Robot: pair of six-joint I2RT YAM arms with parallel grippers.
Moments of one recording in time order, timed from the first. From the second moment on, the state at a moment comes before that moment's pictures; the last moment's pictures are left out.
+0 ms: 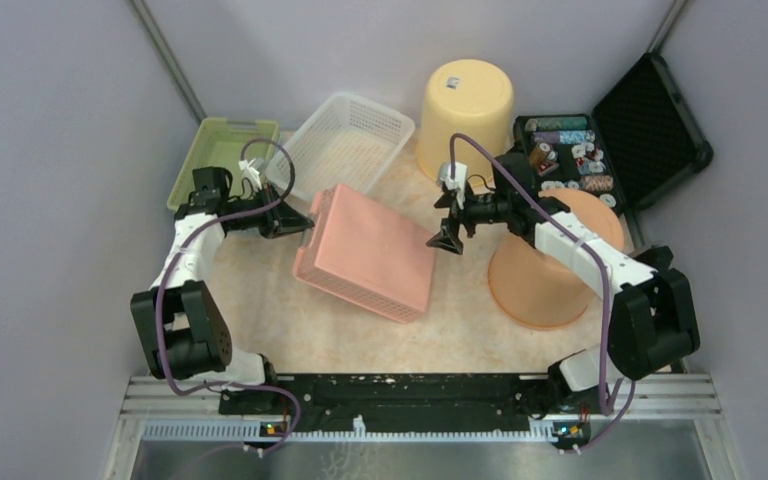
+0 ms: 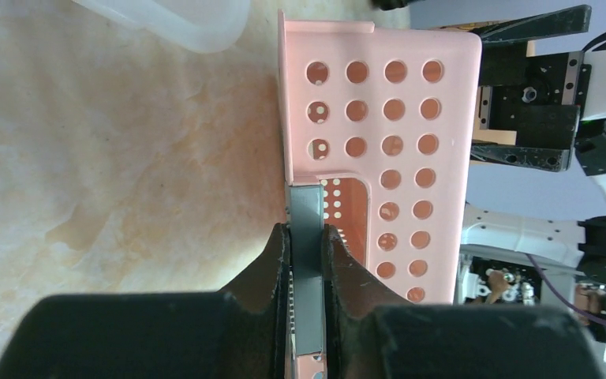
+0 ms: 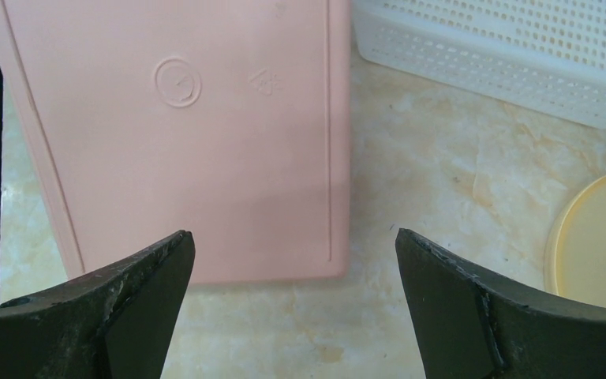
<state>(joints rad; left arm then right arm) 0.21 1.46 1.09 -0.61 1.09 -0.24 0.41 1.46 1.07 -0.22 -0.82 -0.53</state>
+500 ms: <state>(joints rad) 0.21 1.39 1.01 -0.61 1.03 -0.08 0.41 1.34 0.98 -0.31 -0.80 -0.63</state>
